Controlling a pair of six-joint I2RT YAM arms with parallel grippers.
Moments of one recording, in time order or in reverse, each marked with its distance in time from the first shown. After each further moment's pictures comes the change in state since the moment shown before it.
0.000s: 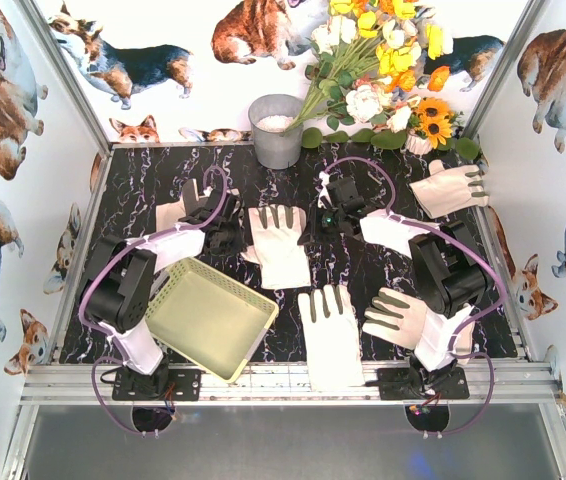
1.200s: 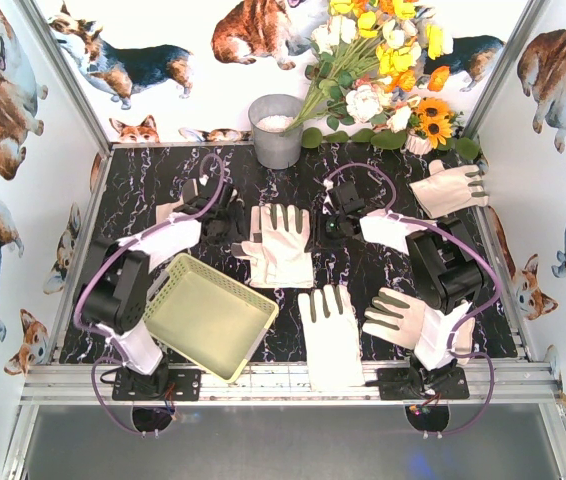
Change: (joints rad) left arm 0.021 0.011 0.103 -0.124 -0.056 0.071; right arm -0.012 0.032 0.000 -0.084 0.060 -0.015
